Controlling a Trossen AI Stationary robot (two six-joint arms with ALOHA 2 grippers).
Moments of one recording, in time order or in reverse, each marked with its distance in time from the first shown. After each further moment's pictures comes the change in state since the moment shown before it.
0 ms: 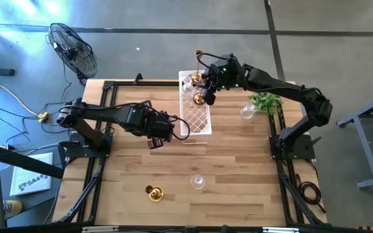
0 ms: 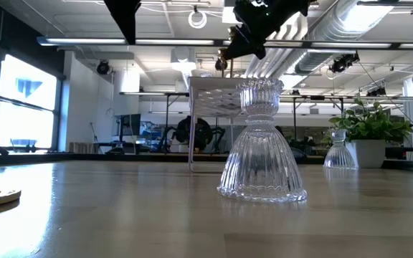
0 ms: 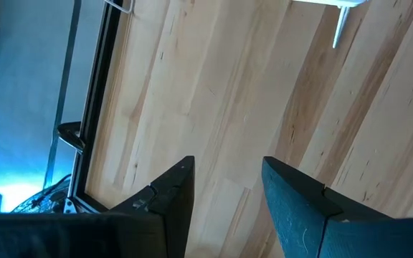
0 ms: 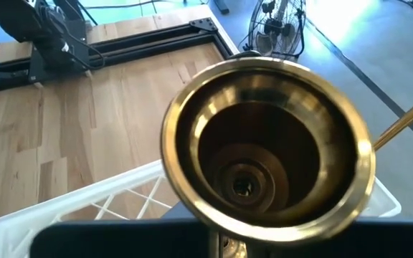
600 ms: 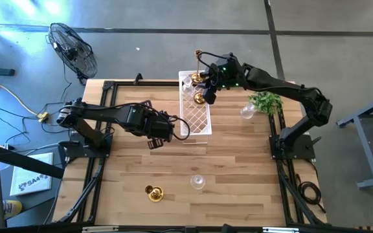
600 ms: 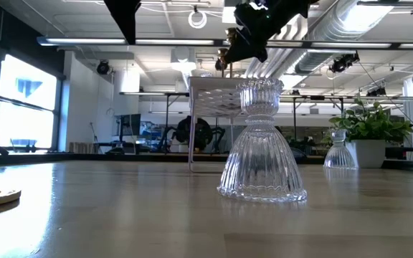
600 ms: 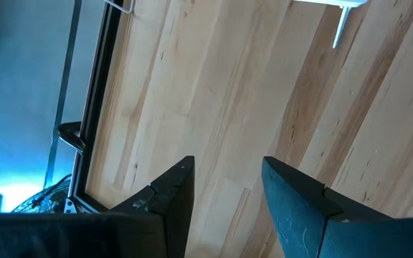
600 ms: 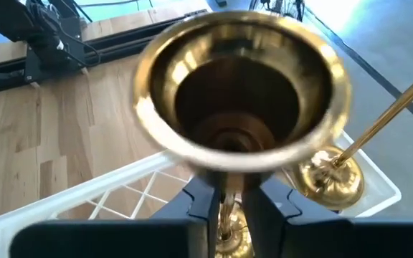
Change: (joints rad) left arm 0.000 0.000 0.000 0.000 -0.001 0.000; right arm -0.014 0.002 -0.002 -0.013 -0.012 0.030
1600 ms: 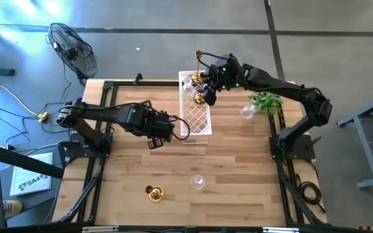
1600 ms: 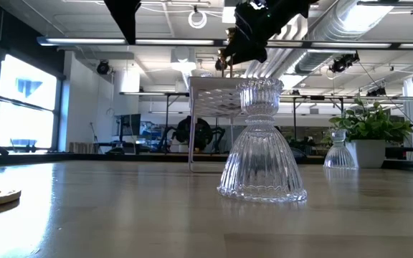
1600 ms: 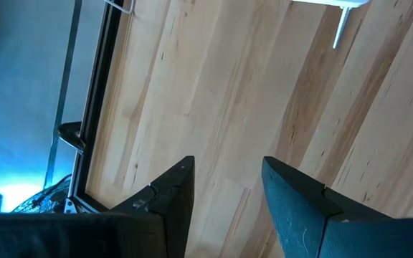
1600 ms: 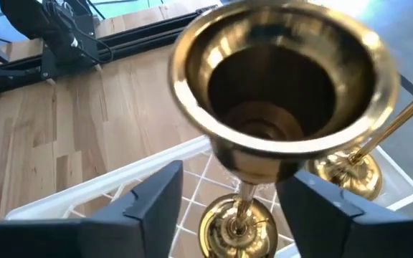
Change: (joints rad) left arm 0.000 0.000 0.000 0.000 -0.001 0.000; right arm 0.008 0.000 0.000 -0.016 -0.034 0.010
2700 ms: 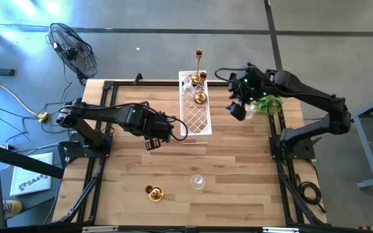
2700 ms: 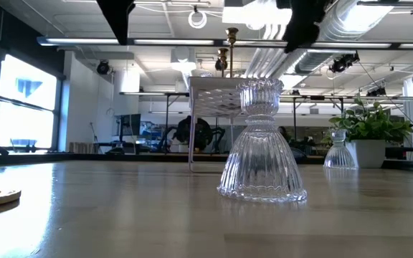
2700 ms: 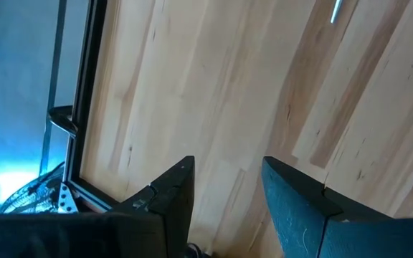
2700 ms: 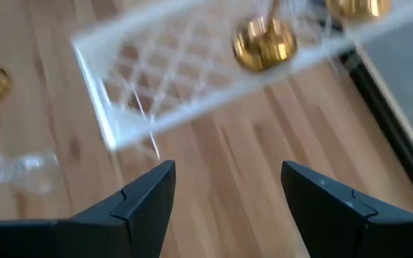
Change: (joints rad) left arm 0.000 0.000 0.000 -0.054 0.047 -0.022; right arm 0.080 -0.256 0.000 -0.604 0.065 0.040
